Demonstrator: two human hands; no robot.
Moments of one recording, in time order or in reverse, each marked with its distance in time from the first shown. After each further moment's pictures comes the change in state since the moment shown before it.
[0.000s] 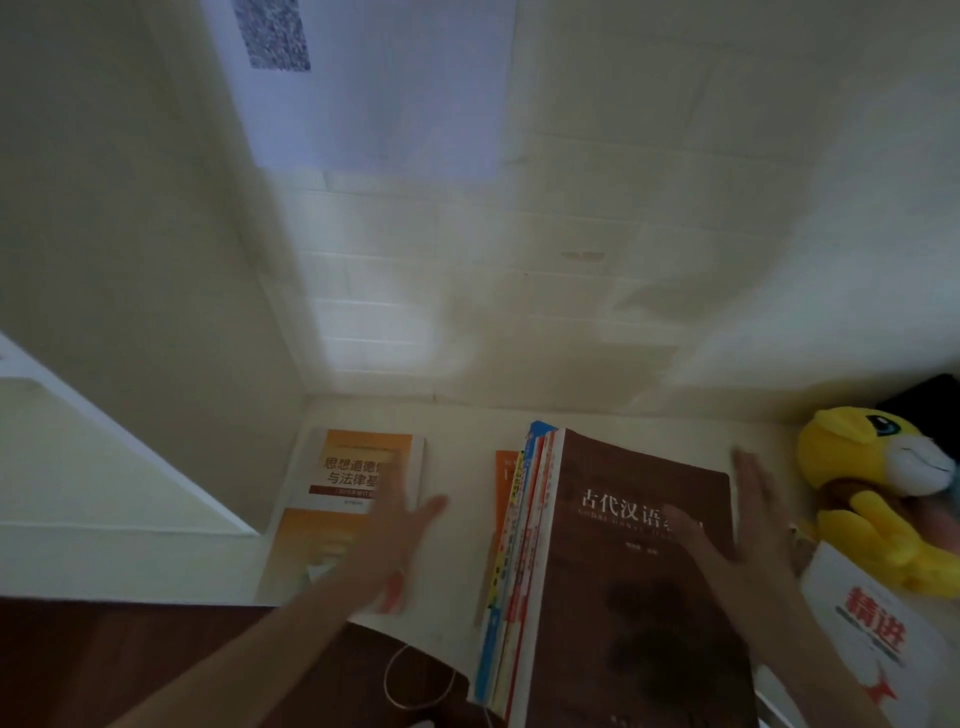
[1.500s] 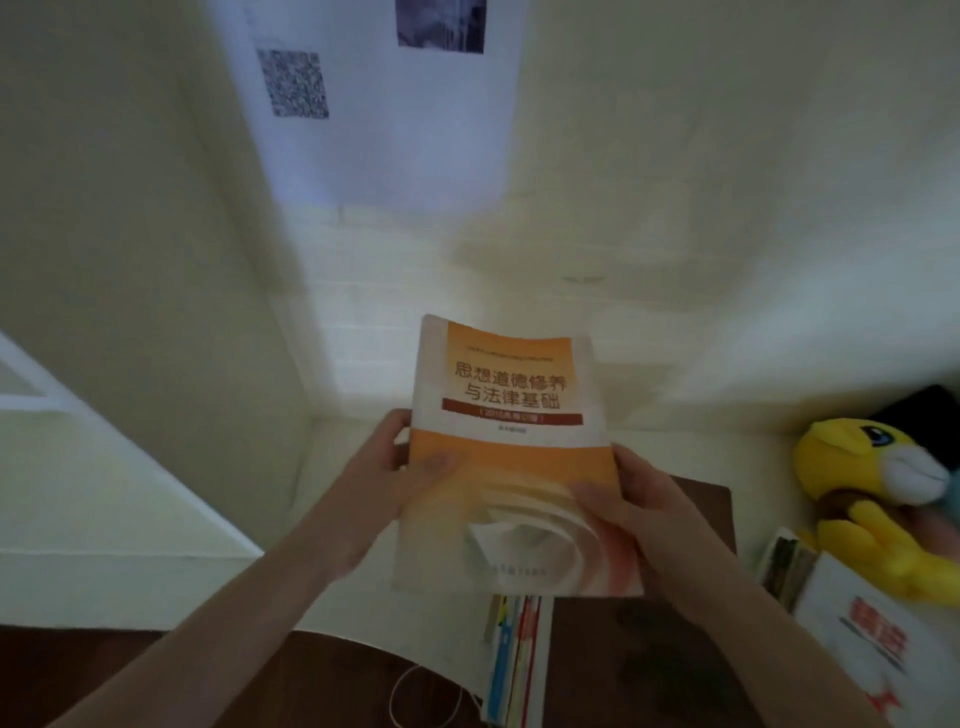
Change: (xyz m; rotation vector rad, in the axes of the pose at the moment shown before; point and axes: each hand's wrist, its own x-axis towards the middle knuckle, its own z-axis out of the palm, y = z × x) left_hand -0.053 0.095 -0.061 -0.508 -0.181 0.126; right_hand 0.011 -0.082 0.013 0.762 -0.551 0.153
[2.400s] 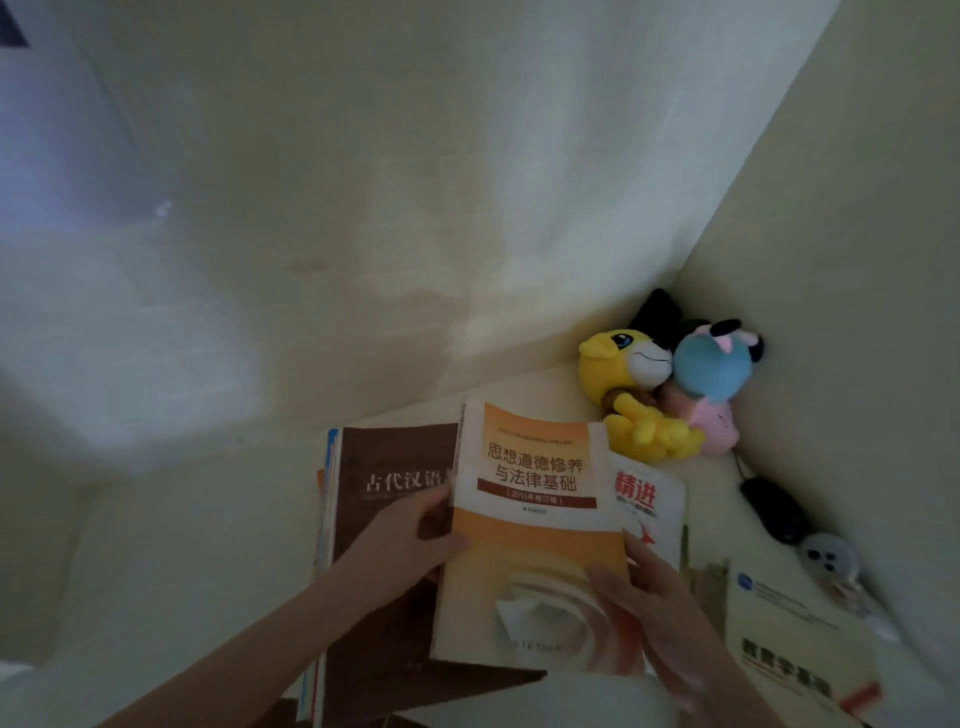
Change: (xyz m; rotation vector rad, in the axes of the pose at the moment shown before) left_hand 0.004 -0.072 0.186 0.656 -0.502 0.080; right_hand -0.151 0.117 -0.145 0.381 0.412 0.025
